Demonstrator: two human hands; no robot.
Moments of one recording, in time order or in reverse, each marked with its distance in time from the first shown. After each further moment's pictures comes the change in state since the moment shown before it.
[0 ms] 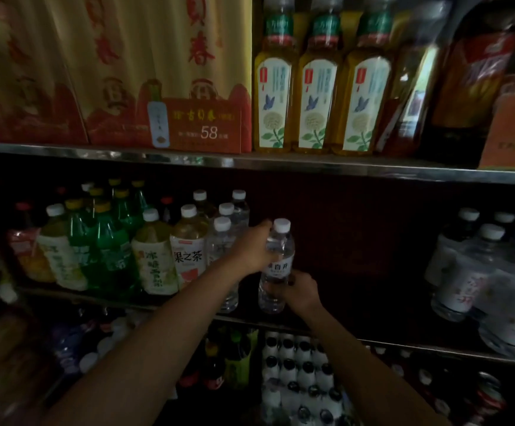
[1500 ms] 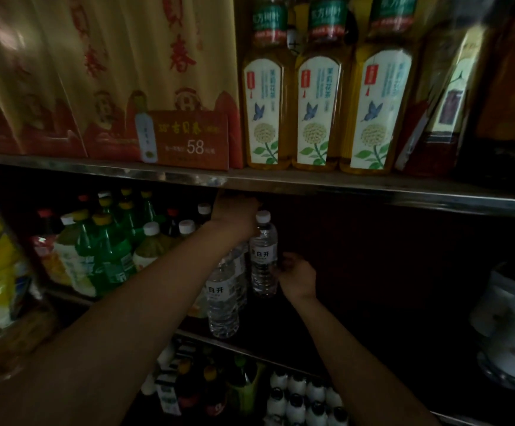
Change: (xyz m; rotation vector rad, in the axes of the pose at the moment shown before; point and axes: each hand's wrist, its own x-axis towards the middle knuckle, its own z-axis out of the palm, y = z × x) left_hand 0.081 -0.008 -0.053 0.756 0.194 -0.072; right_hand 0.086 -0.026 0.003 0.042 0.070 -0.056
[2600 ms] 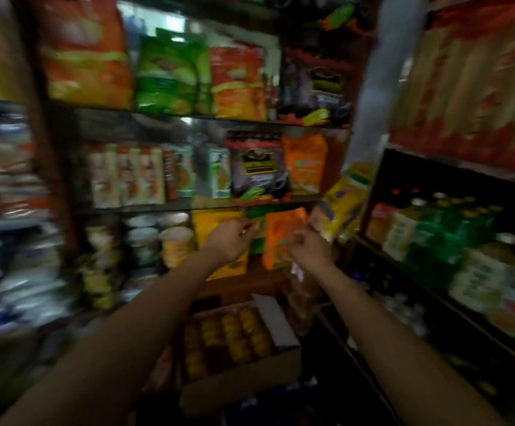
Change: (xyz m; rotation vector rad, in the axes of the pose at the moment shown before) left_hand -0.616 -0.271 -0.158 -0.258 0.159 -0.945; right_hand -0.437 -0.276 0.282 -0.166 -0.786 -0.677
